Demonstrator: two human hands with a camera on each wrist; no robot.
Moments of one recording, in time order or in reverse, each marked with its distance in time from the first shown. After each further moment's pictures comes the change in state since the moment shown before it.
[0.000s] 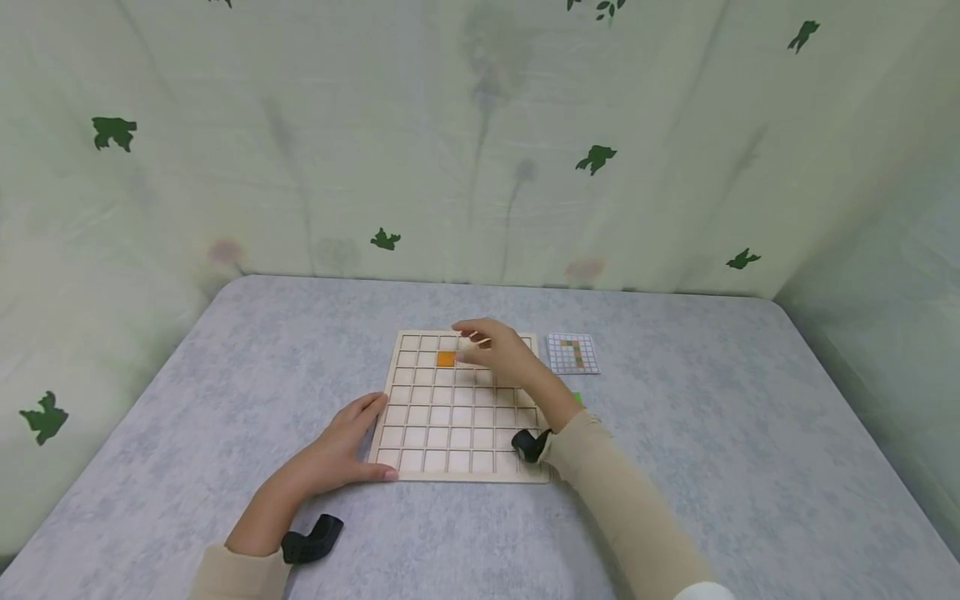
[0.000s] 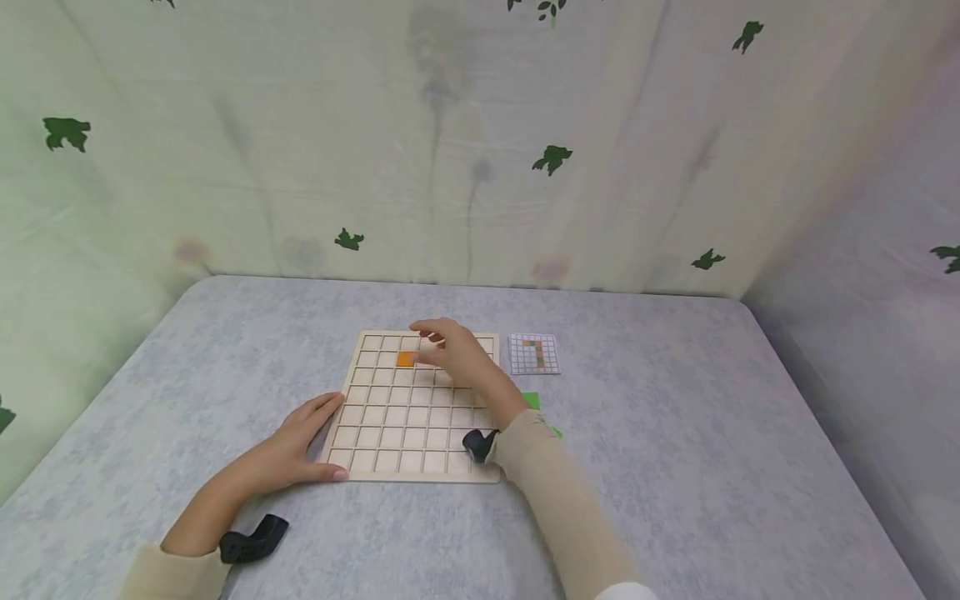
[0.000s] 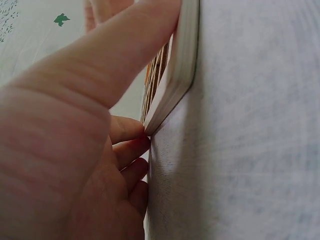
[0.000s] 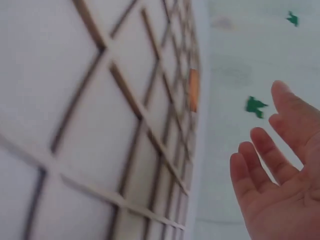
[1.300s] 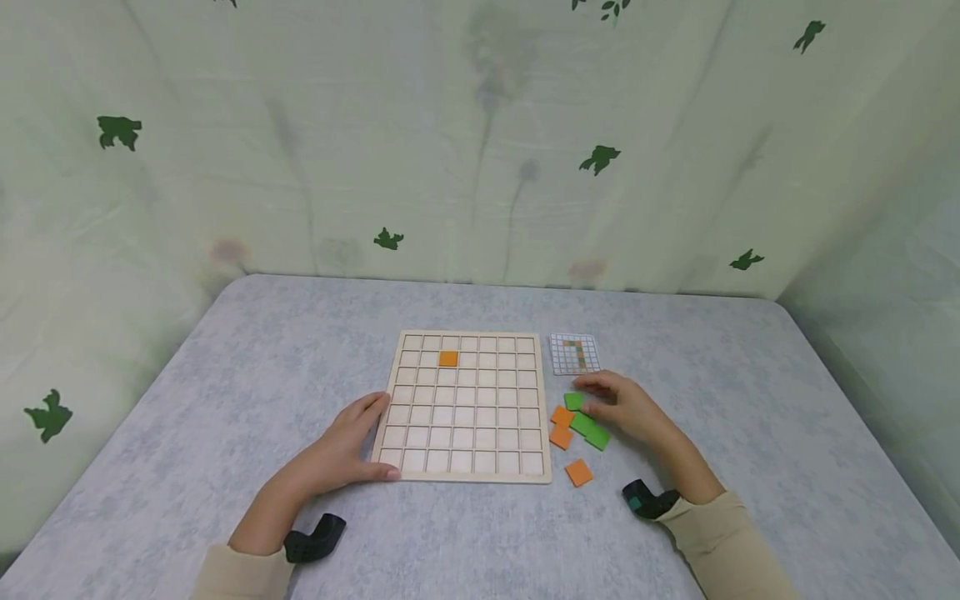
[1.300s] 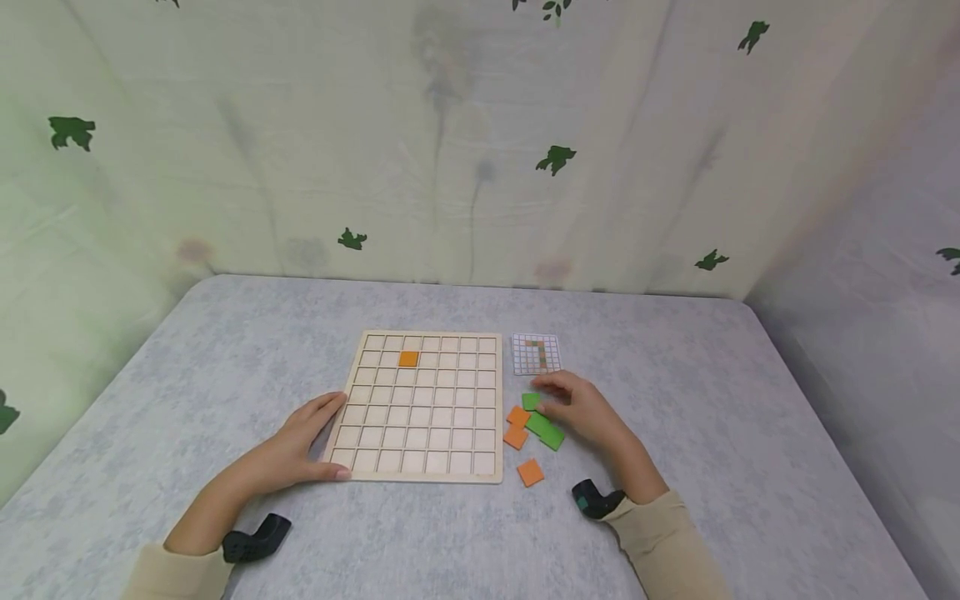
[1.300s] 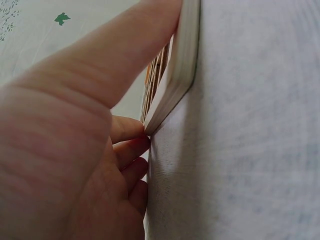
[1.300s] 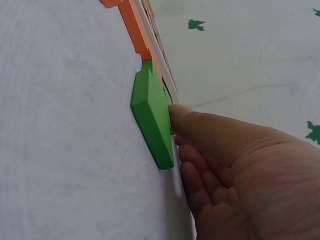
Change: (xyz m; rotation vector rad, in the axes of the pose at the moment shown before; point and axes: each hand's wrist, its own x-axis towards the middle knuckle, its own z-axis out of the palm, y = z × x) left_hand -0.001 -0.001 0.000 0.006 0.012 0.003; right_hand -0.138 0.045 -0.067 -0.057 0.105 0.104
